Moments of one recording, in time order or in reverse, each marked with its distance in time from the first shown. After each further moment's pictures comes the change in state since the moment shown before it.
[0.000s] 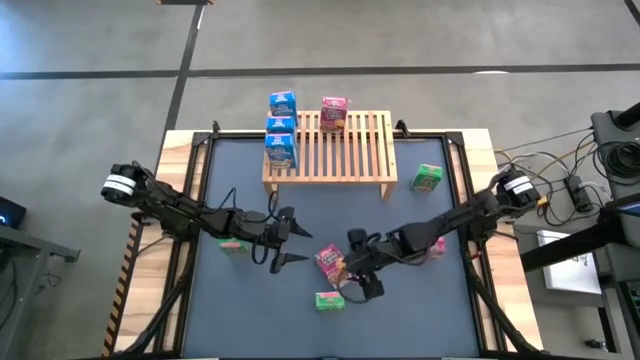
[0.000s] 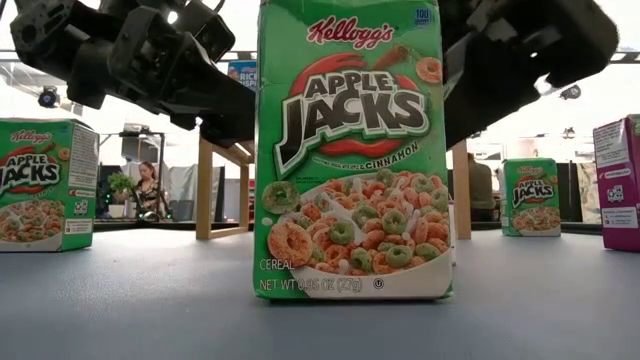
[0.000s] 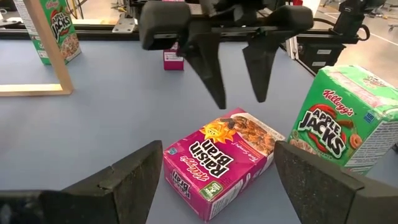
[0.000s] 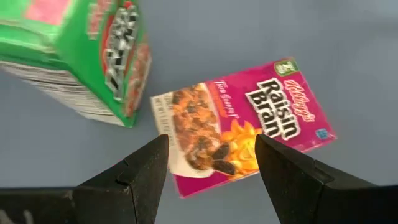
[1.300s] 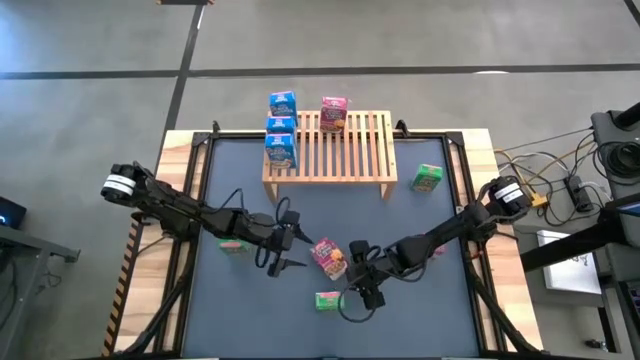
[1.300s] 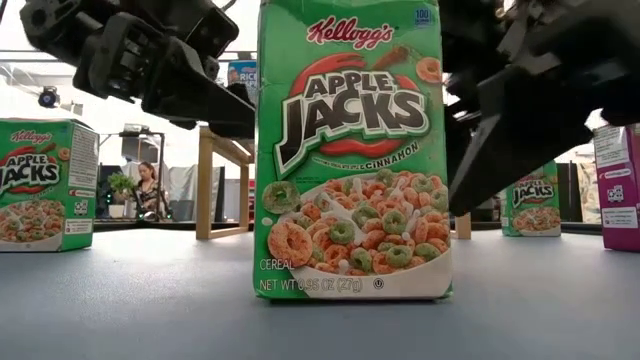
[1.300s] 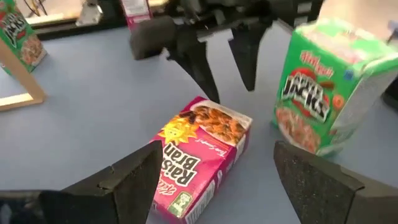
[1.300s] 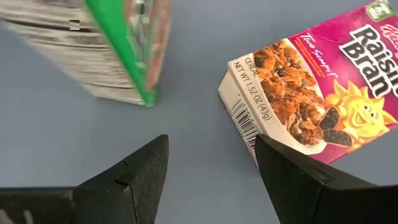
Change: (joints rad) left arm -0.007 0.000 0.085 -0.204 0.074 0.171; right arm 0.072 0.095 -0.001 0.021 0.053 0.086
